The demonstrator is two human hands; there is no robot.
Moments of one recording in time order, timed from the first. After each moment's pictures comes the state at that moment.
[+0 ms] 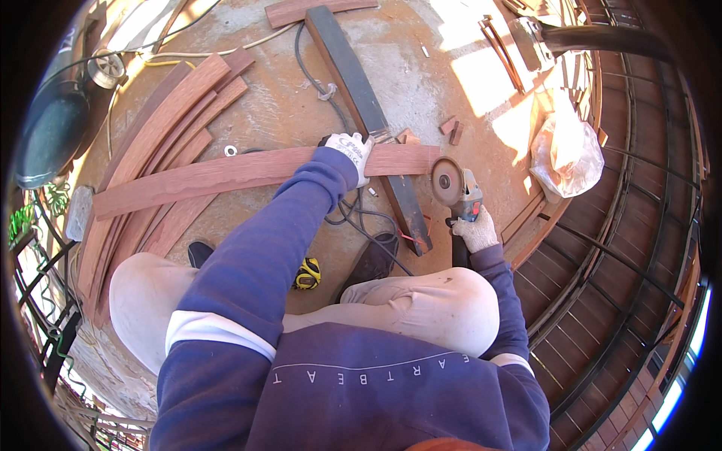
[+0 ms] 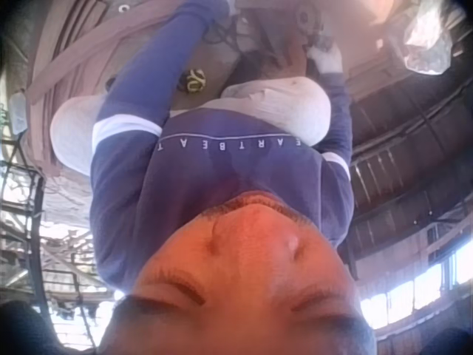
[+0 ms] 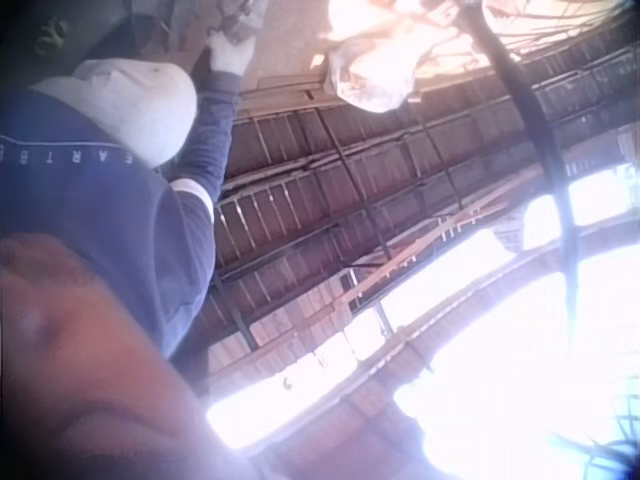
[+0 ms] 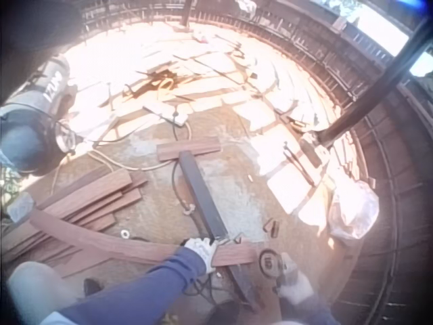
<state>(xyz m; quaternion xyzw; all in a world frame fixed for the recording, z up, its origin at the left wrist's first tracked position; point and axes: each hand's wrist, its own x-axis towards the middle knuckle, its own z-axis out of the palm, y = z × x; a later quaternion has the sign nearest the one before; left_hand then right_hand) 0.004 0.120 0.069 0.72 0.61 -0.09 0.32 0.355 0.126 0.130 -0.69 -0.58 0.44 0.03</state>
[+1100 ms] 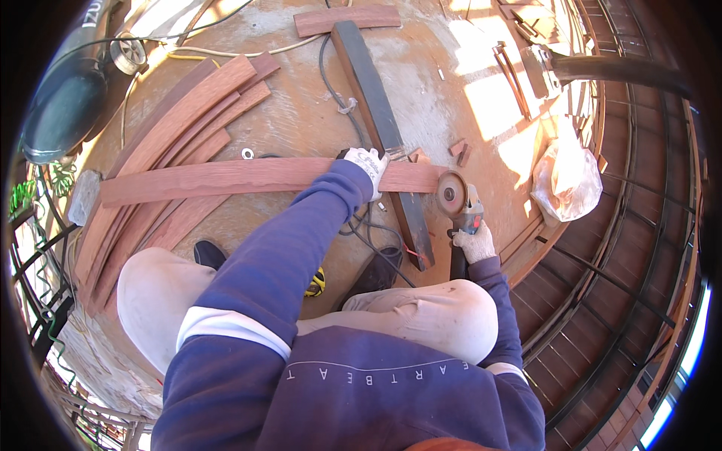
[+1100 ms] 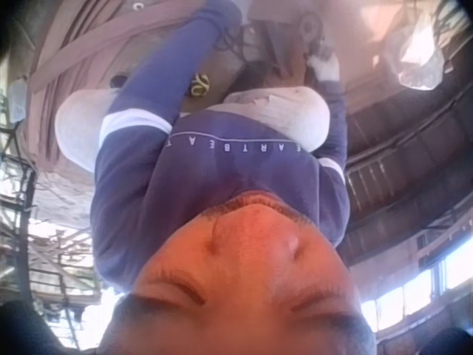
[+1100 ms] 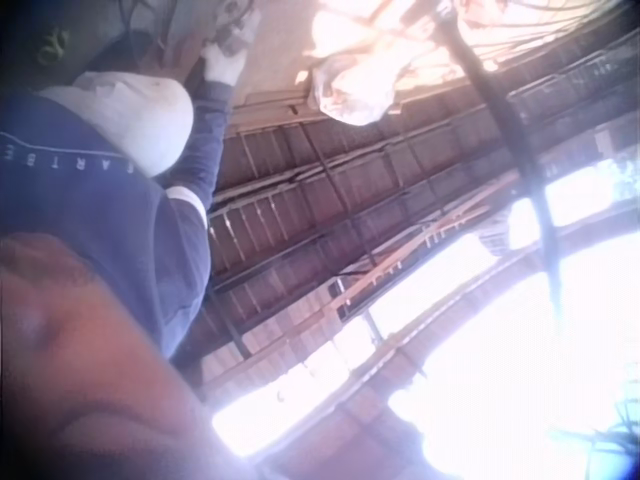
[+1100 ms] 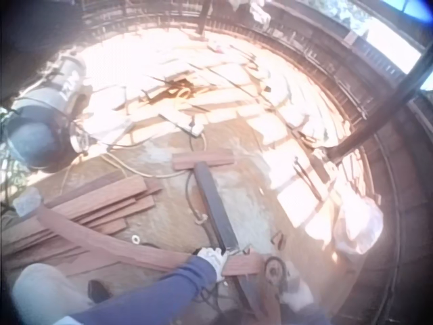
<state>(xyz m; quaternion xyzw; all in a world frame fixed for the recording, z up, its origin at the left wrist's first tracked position) 0.003 0.120 0.065 0.71 0.61 -0.06 0.33 0.363 0.134 0.104 -0.69 -0.55 0.46 0.05</state>
